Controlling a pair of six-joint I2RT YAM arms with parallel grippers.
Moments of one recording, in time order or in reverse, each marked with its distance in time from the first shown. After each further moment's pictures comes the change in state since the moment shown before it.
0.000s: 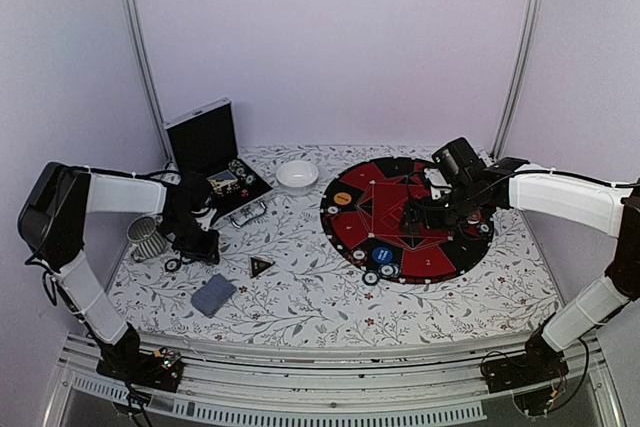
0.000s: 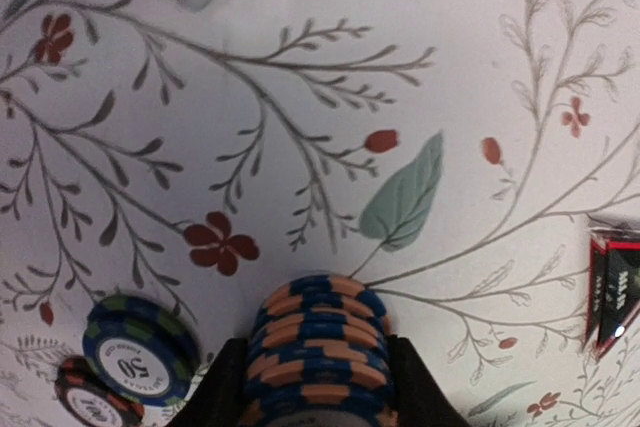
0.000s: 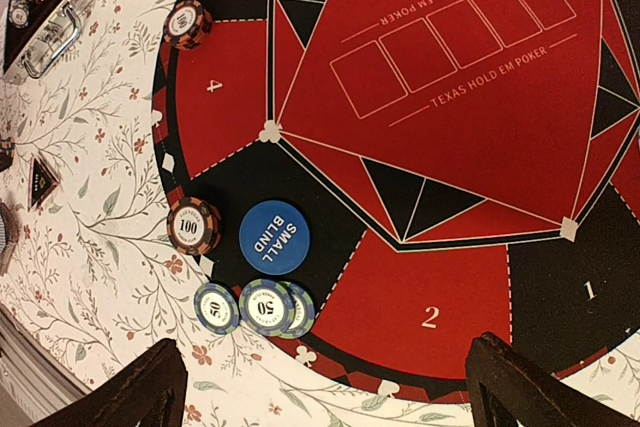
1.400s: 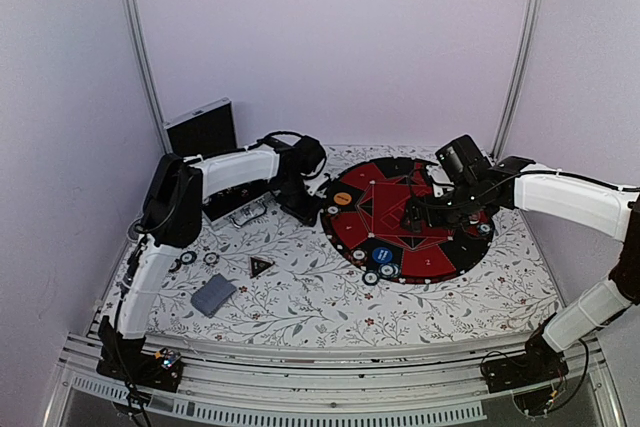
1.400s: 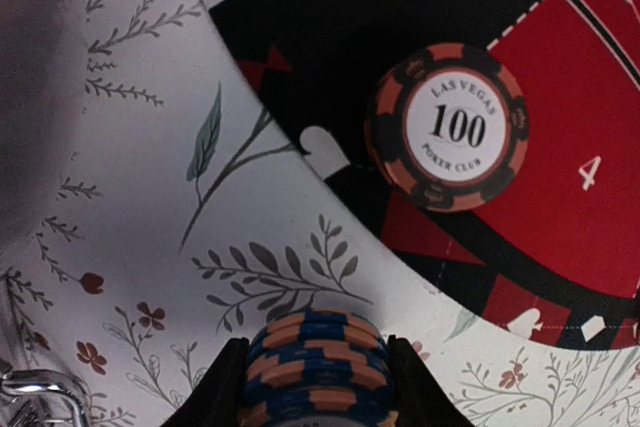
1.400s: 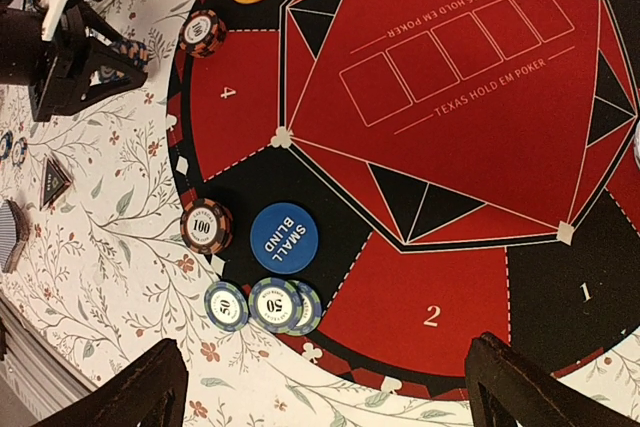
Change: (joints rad) left arm -0.338 0.749 1.174 -0.325 -0.013 0.189; right arm 0.000 -0.033 -0.004 0.000 -0.011 -0.006
